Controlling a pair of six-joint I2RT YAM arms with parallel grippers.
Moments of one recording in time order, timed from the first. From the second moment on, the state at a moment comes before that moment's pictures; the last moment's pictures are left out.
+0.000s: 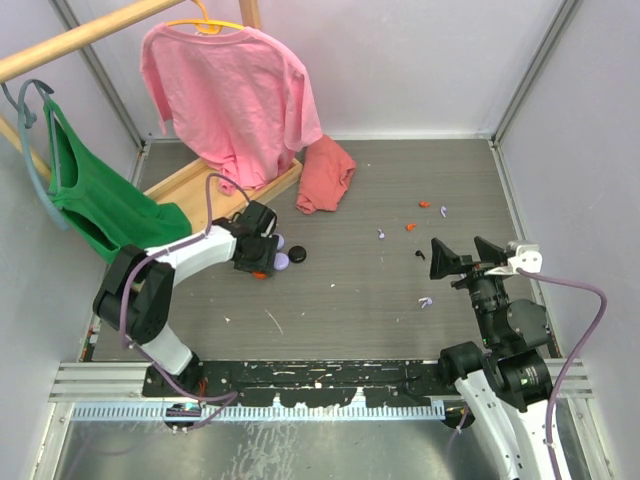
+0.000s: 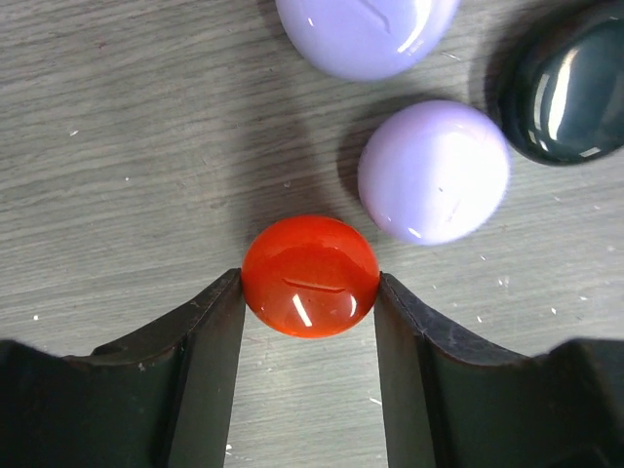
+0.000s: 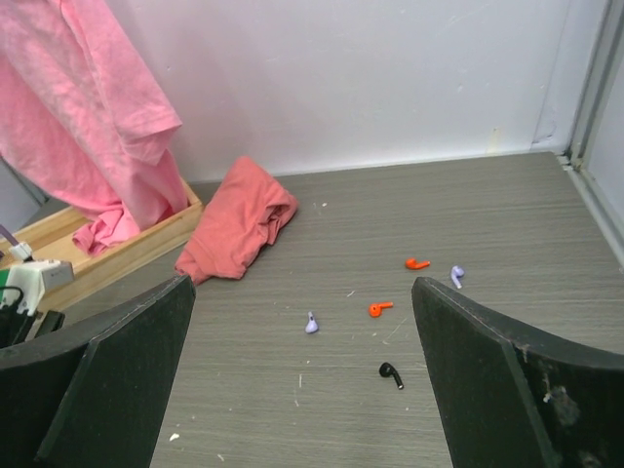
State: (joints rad) left arm -0.52 1.65 0.99 -0.55 -0.10 -0.33; right arm 0.27 0.12 0.60 -0.31 0.15 0.19
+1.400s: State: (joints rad) left arm -0.86 1.21 0.56 0.36 0.03 -0.08; right arm 0.43 1.01 0.82 -0.25 -0.45 0.46
